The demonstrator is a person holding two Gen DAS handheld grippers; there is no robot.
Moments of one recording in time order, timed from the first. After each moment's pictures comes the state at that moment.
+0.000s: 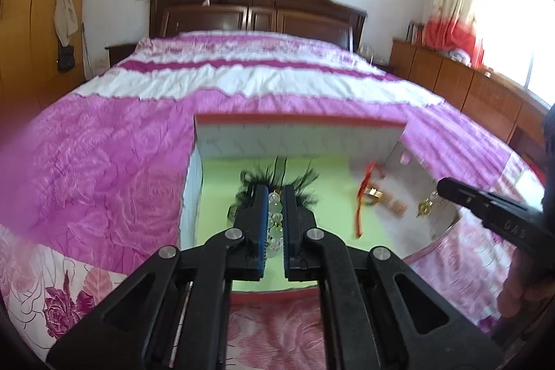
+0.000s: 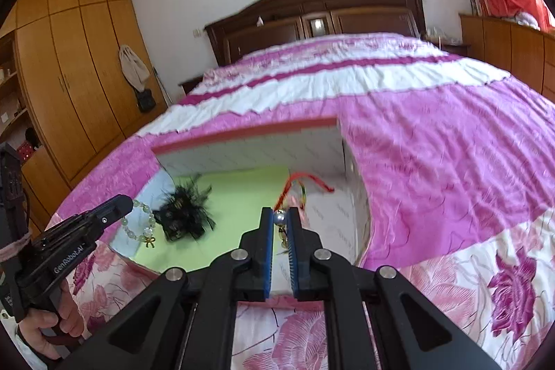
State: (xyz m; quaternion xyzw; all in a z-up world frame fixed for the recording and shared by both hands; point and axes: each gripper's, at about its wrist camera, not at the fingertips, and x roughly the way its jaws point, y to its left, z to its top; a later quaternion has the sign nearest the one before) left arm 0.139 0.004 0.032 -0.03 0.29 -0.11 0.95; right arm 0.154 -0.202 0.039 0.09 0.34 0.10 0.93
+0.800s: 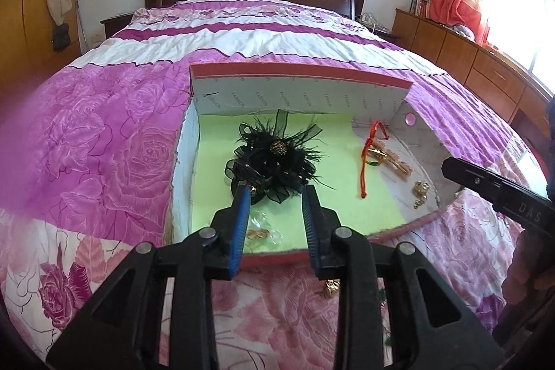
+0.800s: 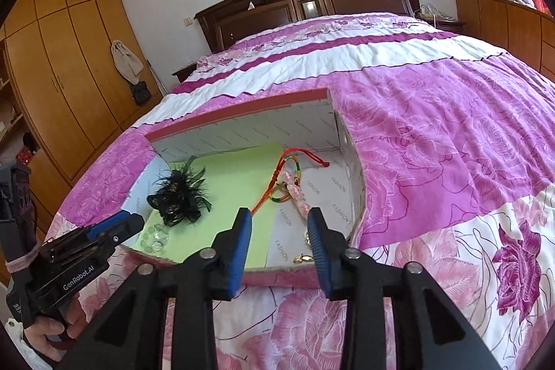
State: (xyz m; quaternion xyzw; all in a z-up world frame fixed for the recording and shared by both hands) left arm 0.134 0.003 0.021 -0.03 0.35 -0.12 0.93; right arm 0.145 -0.208 0.035 0.11 0.37 0.10 0.92
